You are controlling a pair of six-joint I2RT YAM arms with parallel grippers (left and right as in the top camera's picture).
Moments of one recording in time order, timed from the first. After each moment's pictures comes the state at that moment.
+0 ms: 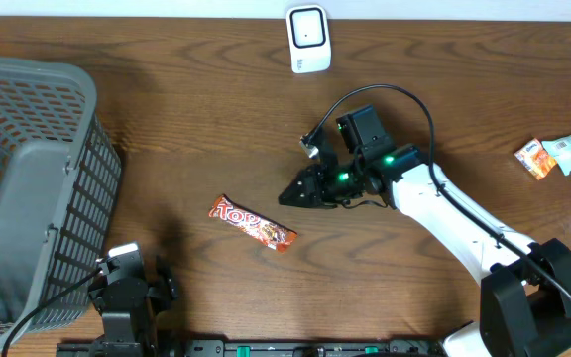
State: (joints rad) left arm -0.05 0.01 0.29 -0.99 -0.32 -0.15; right arm 0.50 1.66 1.10 -0.54 -0.83 0.47
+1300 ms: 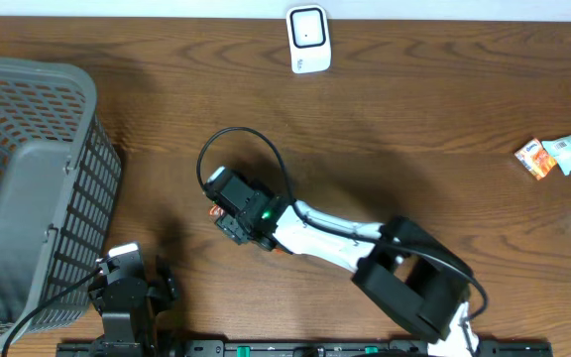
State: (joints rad) left arm -0.05 0.01 0.29 -0.99 -0.32 -0.15; right arm 0.99 2.06 1.27 -0.25 0.14 0.07
